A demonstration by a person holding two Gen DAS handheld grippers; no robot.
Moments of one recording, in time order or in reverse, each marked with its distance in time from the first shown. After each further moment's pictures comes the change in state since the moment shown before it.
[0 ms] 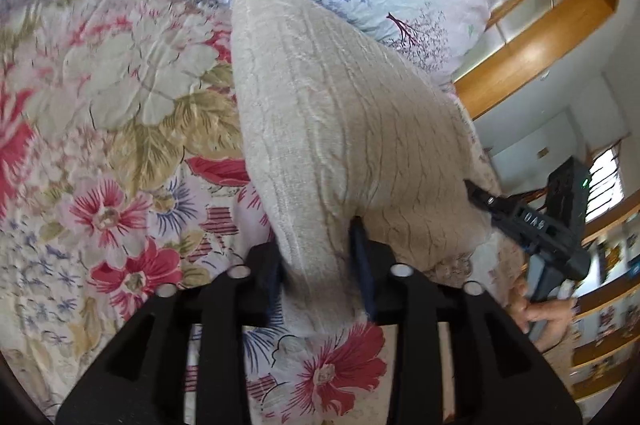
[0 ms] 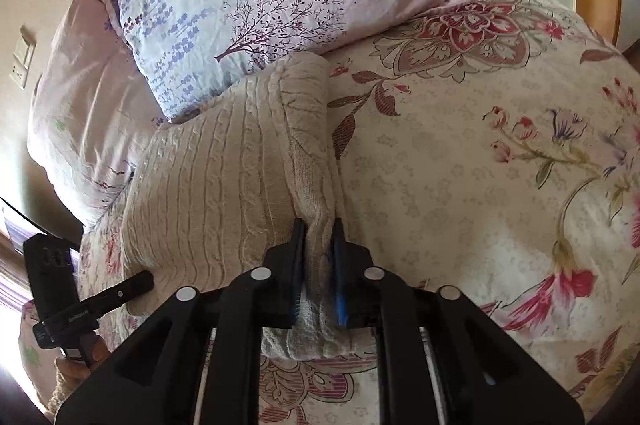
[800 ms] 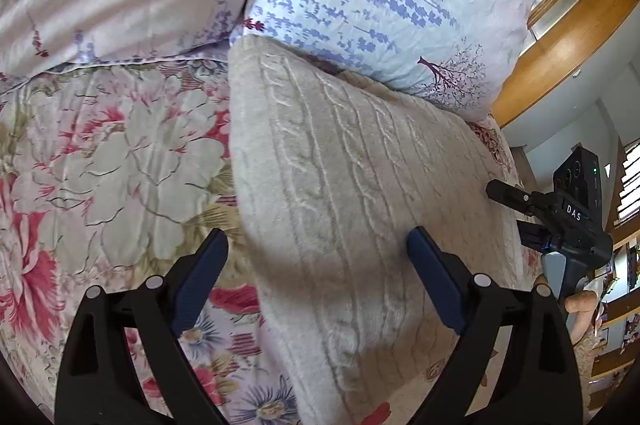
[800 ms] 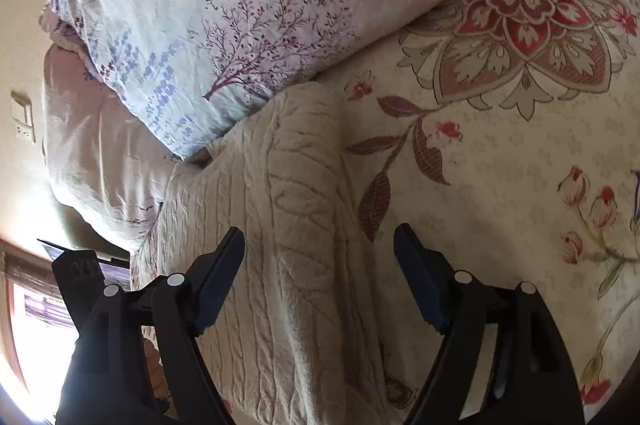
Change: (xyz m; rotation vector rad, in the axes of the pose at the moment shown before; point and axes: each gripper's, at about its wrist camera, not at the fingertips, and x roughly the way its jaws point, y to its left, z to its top) left arm 0.017 -0.007 0.072 0.010 0.005 0.122; right arm 0.048 -0.012 0.067 0.148 0.160 0.182
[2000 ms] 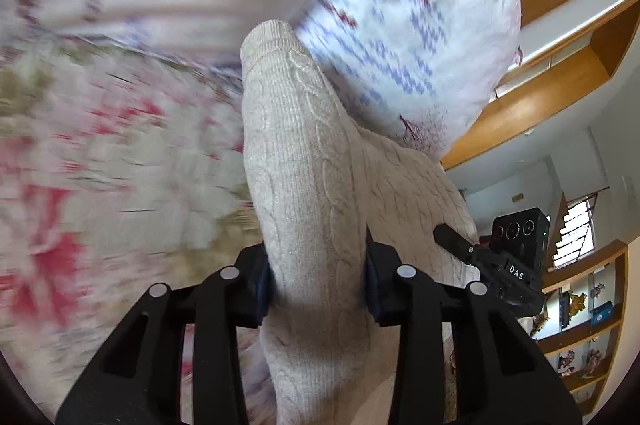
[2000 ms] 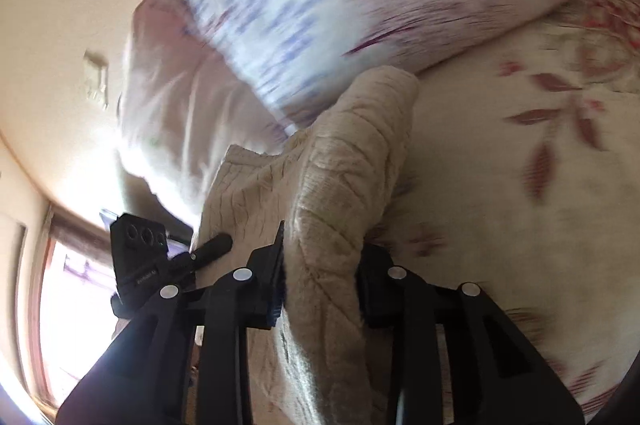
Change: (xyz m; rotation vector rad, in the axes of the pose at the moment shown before) left arm -0.080 0.079 -0.009 -0.182 -0.078 -0.237; right arm 0.020 0.080 -0.034 -0.132 -0.002 0.276
